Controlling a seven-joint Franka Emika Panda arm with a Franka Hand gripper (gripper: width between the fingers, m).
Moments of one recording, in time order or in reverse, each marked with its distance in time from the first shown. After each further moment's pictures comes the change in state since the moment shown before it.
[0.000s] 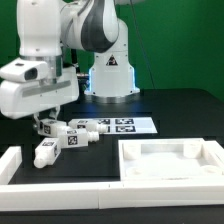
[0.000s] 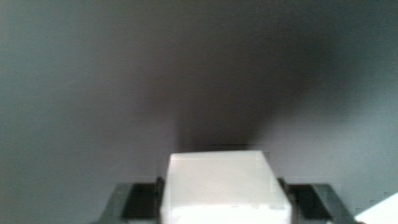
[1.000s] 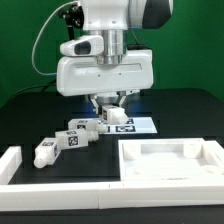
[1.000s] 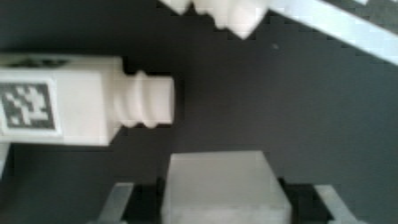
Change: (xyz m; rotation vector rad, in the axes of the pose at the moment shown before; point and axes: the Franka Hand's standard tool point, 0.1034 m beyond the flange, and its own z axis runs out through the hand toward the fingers) arm 0.148 -0.044 -0.043 0.000 0.073 0.522
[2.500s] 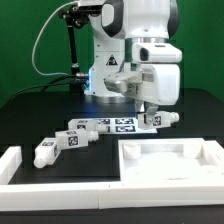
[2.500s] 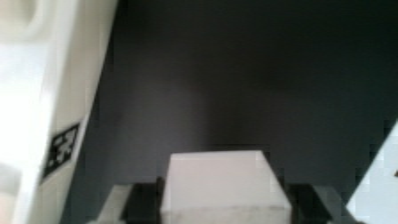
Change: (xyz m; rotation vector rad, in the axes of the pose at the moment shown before) arm 0.038 -0.070 0.020 -0.101 0.012 -1.567
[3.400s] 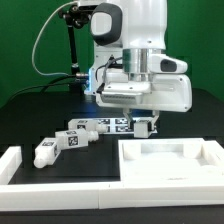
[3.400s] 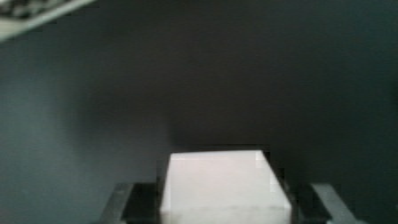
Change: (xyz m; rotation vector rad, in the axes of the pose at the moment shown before) arm 0.004 -0.011 0.024 0.018 0.003 -0.894
